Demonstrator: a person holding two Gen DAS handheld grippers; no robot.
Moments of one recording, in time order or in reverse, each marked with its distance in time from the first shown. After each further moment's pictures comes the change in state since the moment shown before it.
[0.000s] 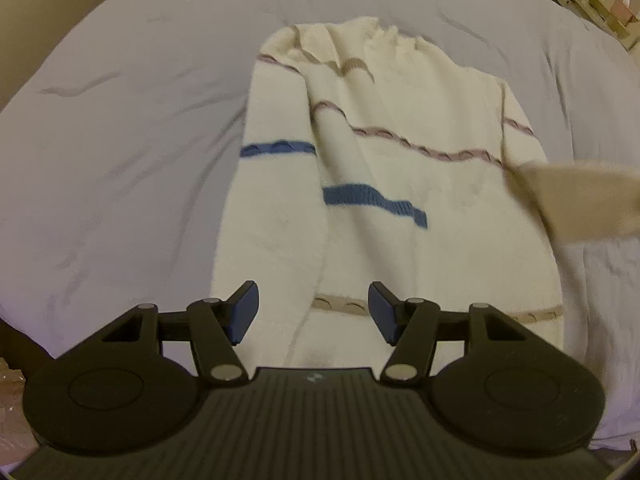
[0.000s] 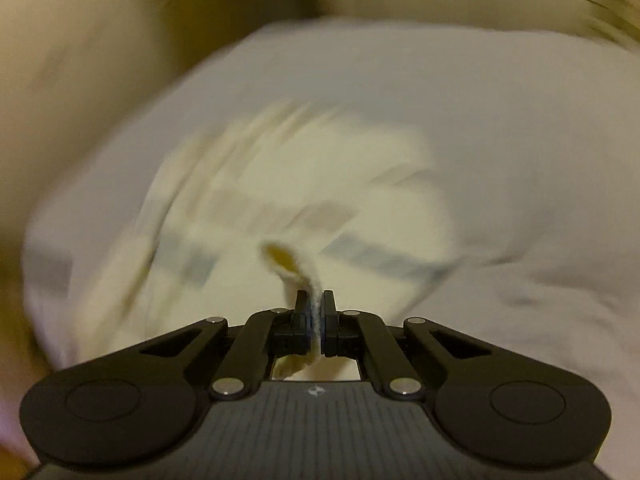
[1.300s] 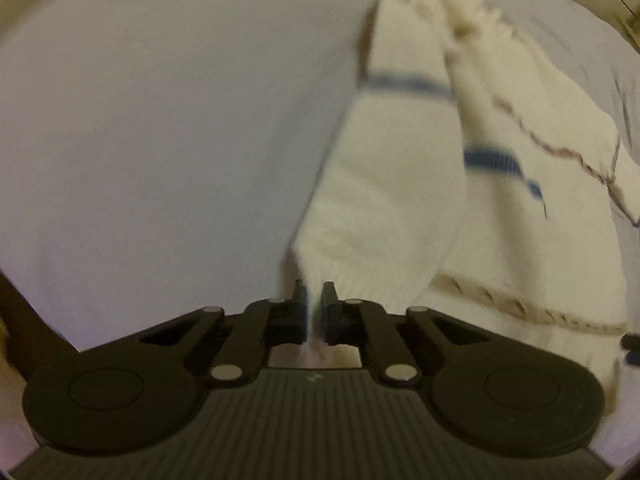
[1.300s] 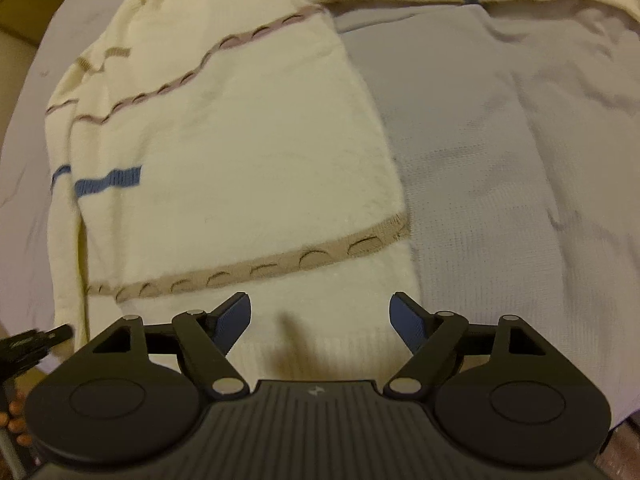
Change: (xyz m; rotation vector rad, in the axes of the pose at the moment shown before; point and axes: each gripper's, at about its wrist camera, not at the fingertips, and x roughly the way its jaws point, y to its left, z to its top) left arm 0.072 0.115 -0.018 -0.105 0.035 0.028; right arm 0.085 0.064 -0.105 0.365 0.547 -0.139
